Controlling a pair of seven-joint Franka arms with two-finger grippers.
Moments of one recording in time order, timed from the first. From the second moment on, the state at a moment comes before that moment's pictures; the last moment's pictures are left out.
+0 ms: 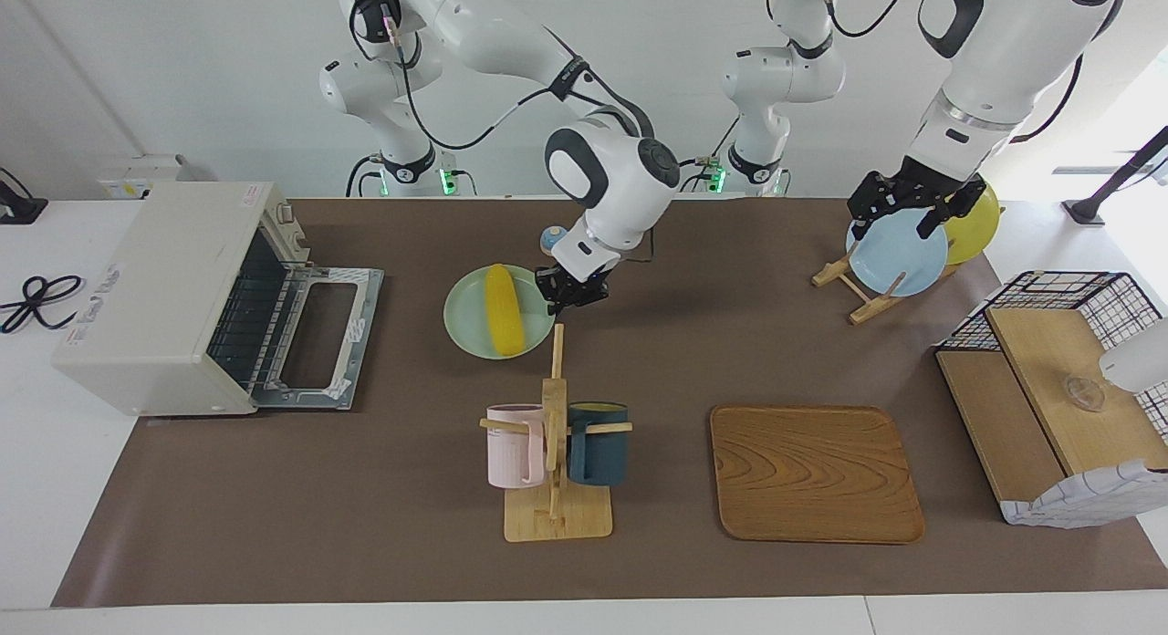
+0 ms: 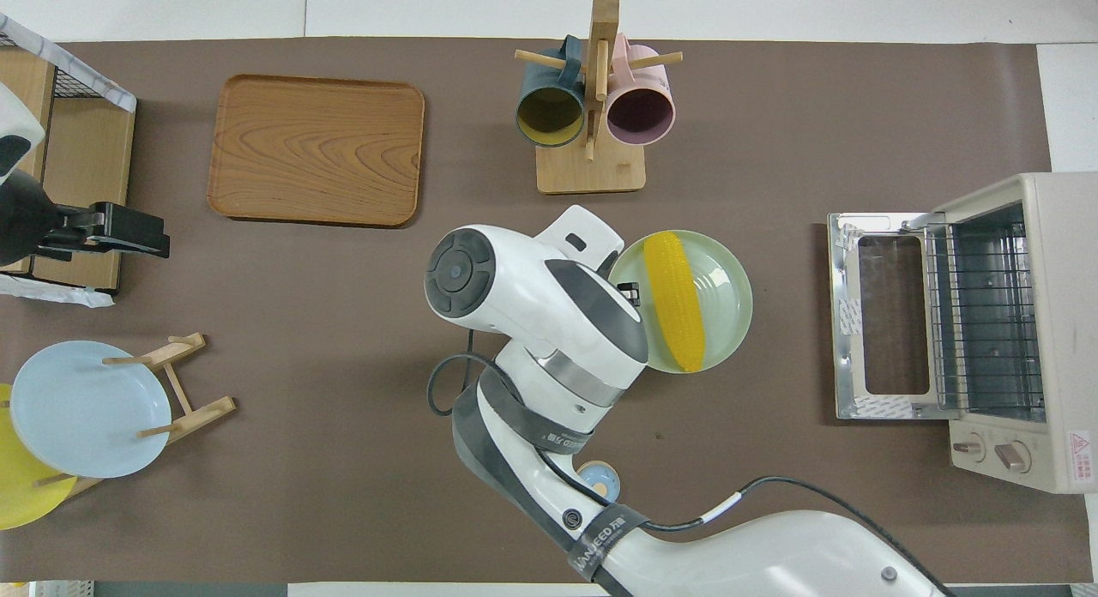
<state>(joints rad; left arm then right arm) -0.07 -0.04 -0.04 -1.65 -0.02 1.61 -0.05 0.60 0.42 0.08 -1.56 -0.36 1.71 0.74</state>
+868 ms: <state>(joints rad) -0.07 -0.04 -0.04 -1.65 -0.02 1.61 -0.05 0.43 0.15 0.08 -1.89 -0.36 1.80 0.57</state>
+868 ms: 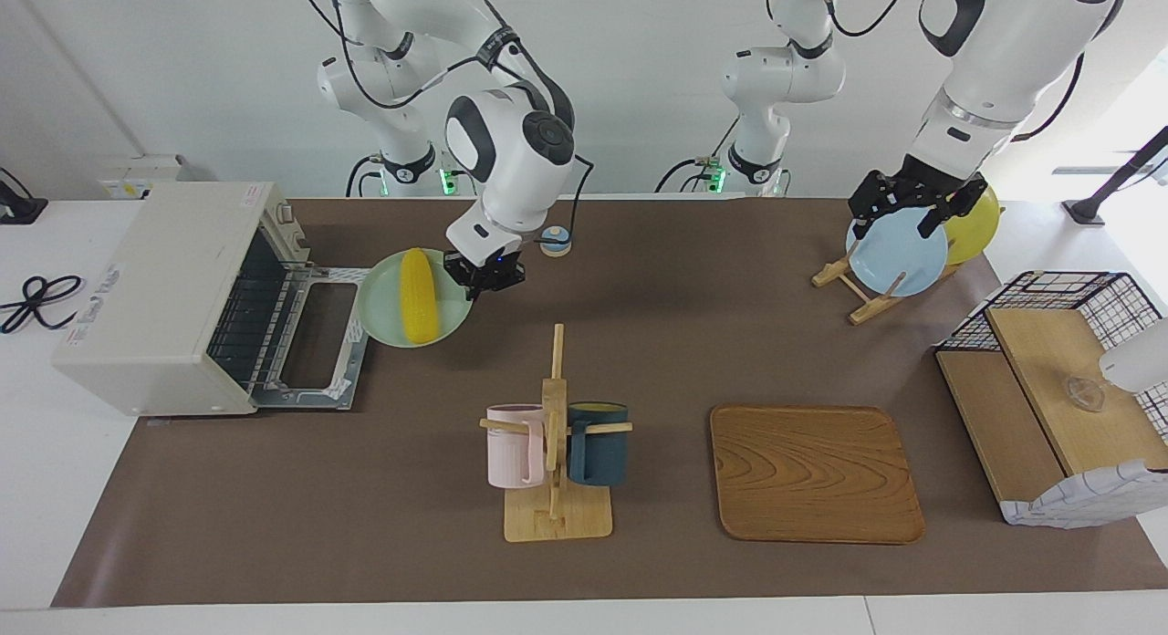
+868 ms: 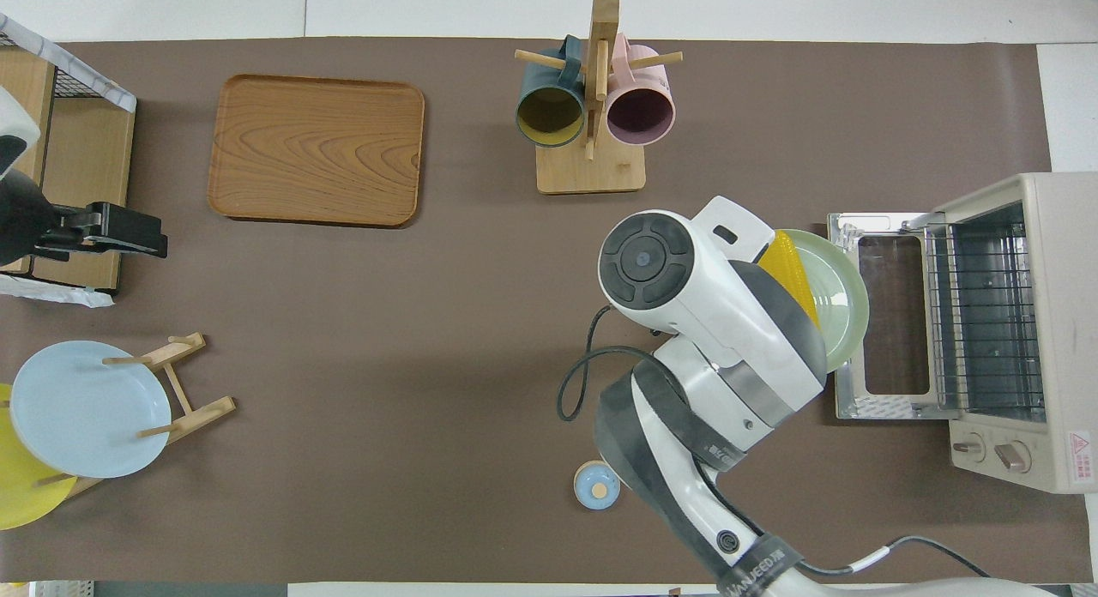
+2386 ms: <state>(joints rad) -0.07 -0.04 -0.04 -1.65 -0.02 1.61 -0.05 0.11 0.09 0.08 -2.08 -0.36 1.94 0.30</state>
